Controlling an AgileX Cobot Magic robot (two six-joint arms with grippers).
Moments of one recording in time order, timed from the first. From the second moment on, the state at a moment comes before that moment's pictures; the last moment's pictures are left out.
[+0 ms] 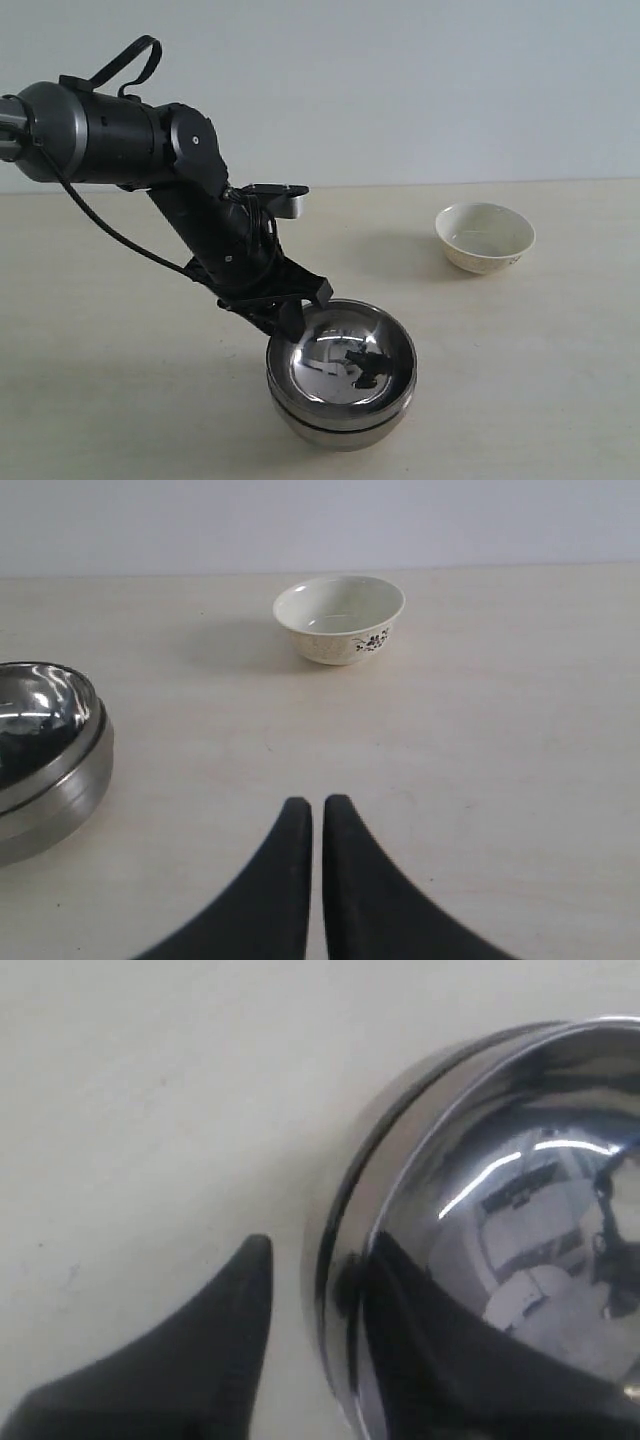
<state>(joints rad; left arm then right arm) -0.53 2.03 -1.44 -0.37 0.85 0.24 0.18 0.01 0.00 0.10 0.35 -0.02</state>
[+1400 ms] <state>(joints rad) -0.53 1.98 -1.63 -0.36 0.63 0.31 0.18 0.01 0.00 0.10 0.35 -0.02</state>
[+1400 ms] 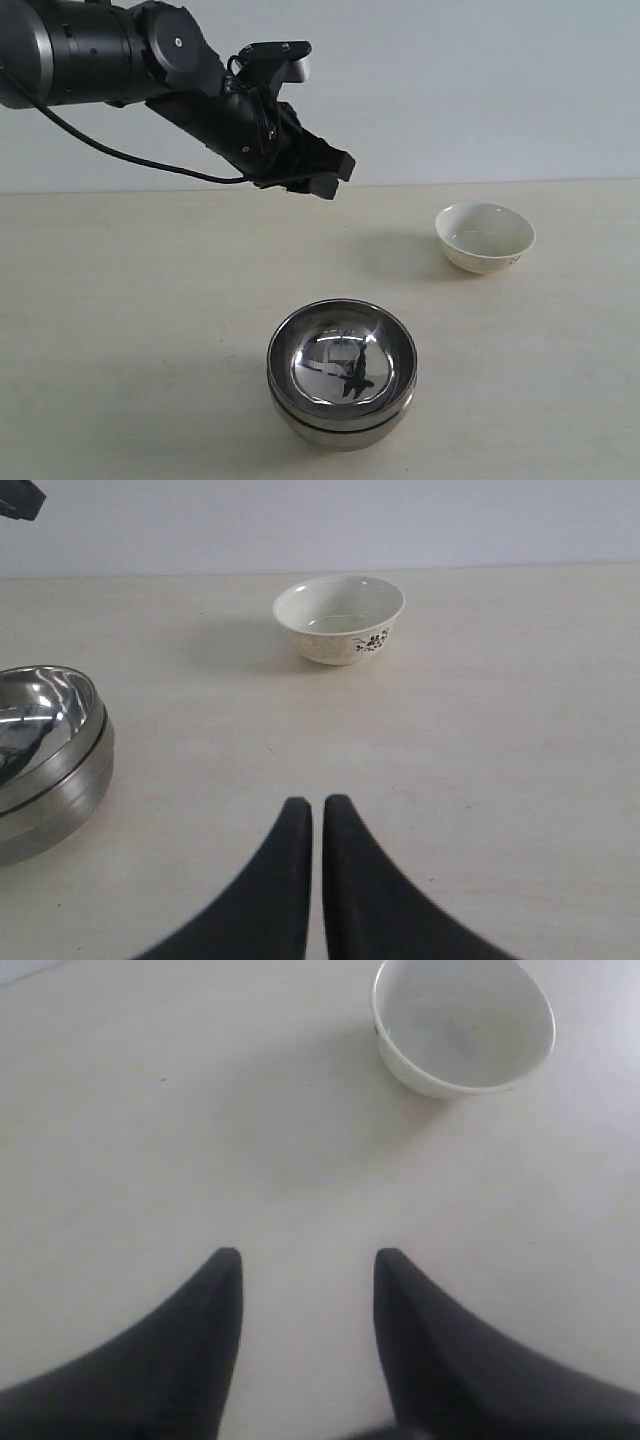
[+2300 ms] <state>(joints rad) -0.30 1.46 -1.25 -0.34 0.75 0.26 0.18 0.01 0.00 0.10 0.33 -0.04</state>
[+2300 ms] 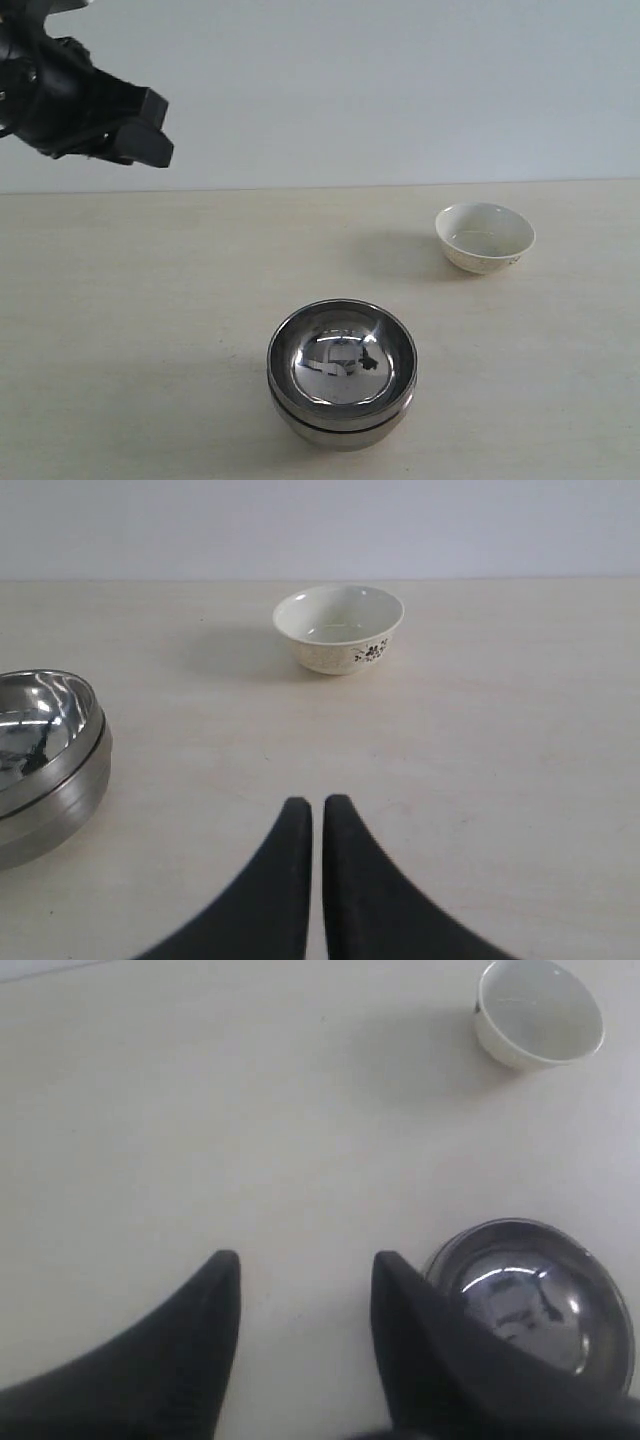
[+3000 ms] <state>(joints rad) -0.25 1.37 -1.00 -0.39 0.66 0.27 0.18 0.01 0.00 0.51 -0.02 0.48</state>
